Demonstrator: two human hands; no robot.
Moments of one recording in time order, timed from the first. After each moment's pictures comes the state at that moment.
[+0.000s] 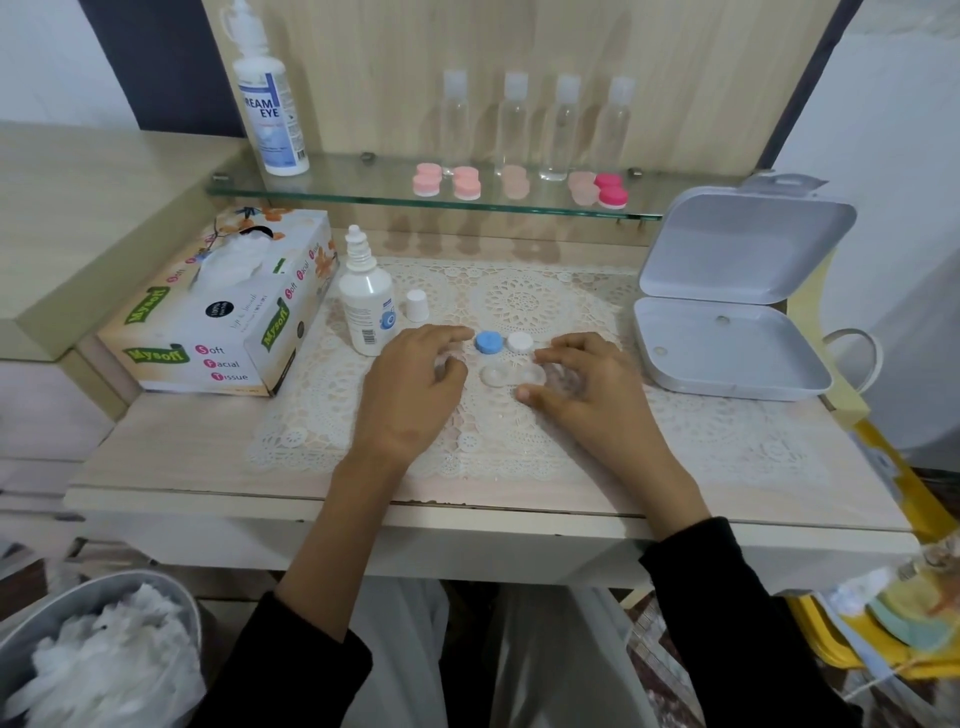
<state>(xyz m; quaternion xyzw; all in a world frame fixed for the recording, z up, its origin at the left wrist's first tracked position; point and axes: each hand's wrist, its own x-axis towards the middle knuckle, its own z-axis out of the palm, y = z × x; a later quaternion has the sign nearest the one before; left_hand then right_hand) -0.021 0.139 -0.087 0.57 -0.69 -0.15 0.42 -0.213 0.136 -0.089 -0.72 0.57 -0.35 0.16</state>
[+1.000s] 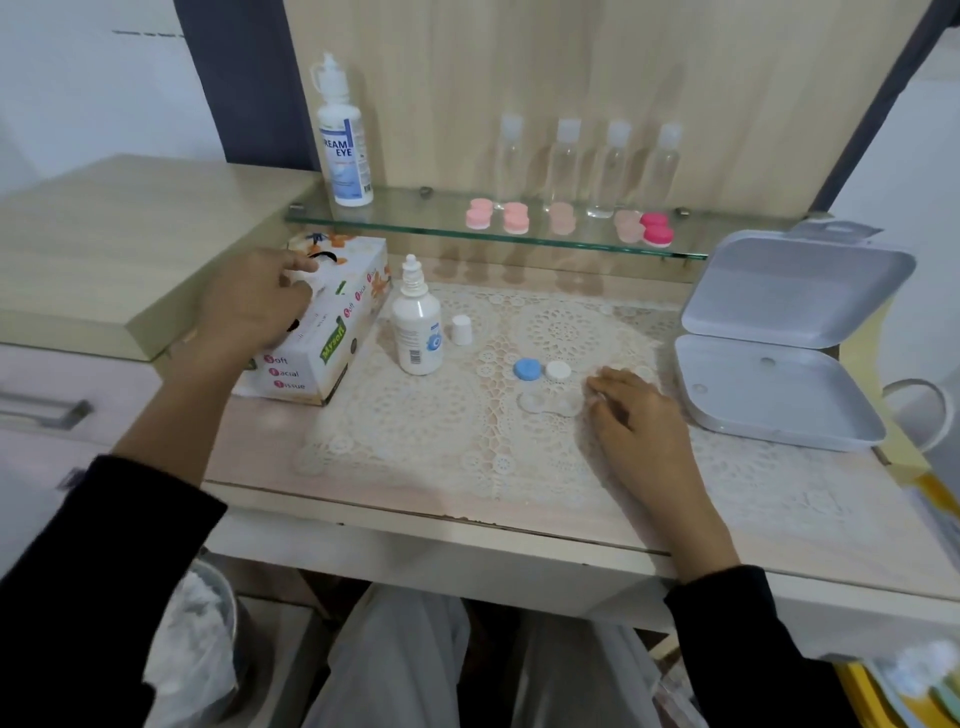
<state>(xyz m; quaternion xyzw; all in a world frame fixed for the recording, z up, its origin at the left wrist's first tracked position) 0.134 0.101 -0.011 0.77 -0.57 -0.05 0.28 -0.213 0.143 -0.087 -0.72 0.58 -0.35 0.14</state>
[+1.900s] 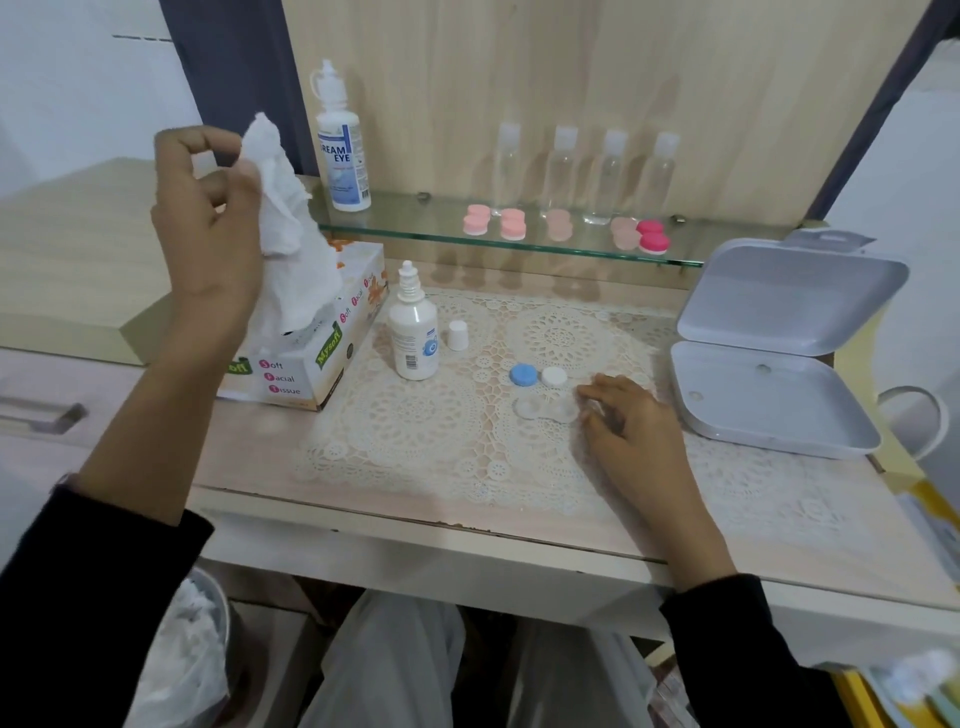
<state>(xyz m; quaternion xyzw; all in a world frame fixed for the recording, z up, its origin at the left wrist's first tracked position) 0.106 0.128 0.031 0.54 -0.49 -0.02 0.68 -0.215 0.140 -0.091 -0.72 0.57 -0.36 0.16</state>
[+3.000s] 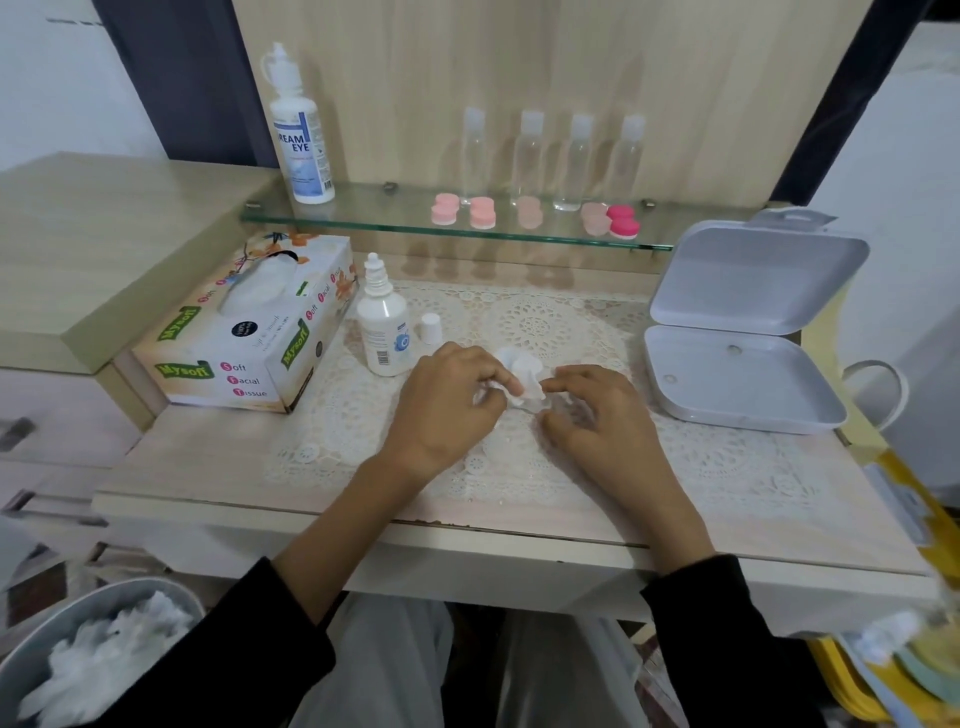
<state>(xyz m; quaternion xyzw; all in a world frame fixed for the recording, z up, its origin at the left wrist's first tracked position) -0.037 0.136 -0.075 0.52 -0.75 -0.13 0.39 -0.213 0.142 -0.088 -0.74 0.55 -0.36 0.15</state>
